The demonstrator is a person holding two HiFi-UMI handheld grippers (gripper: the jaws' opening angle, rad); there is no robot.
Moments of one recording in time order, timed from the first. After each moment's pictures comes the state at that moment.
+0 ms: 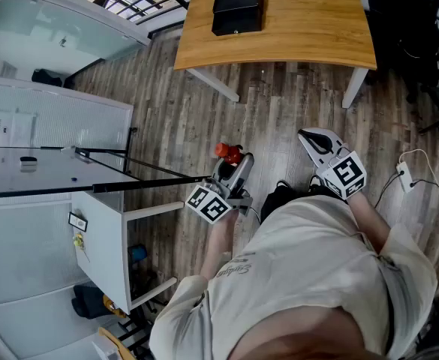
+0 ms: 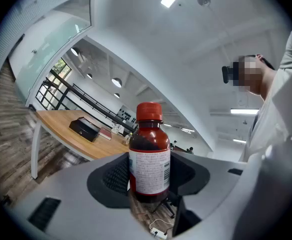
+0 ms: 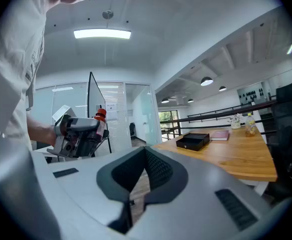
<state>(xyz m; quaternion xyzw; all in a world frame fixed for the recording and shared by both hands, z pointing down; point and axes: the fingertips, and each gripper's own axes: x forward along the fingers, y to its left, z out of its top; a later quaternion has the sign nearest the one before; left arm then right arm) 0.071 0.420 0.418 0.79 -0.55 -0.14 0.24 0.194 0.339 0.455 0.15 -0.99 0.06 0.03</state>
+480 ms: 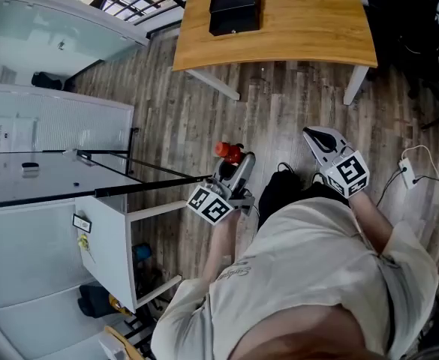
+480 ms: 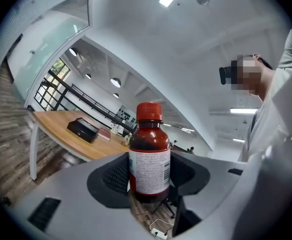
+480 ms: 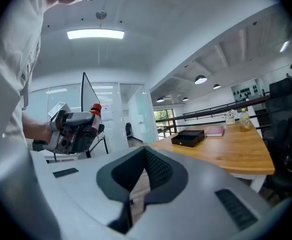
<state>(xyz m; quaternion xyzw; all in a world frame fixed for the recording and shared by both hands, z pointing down) 0.077 0.409 0.407 0.79 -0.56 -0.14 0.23 0.203 0.322 0.470 0.17 -0.98 0.08 0.03</state>
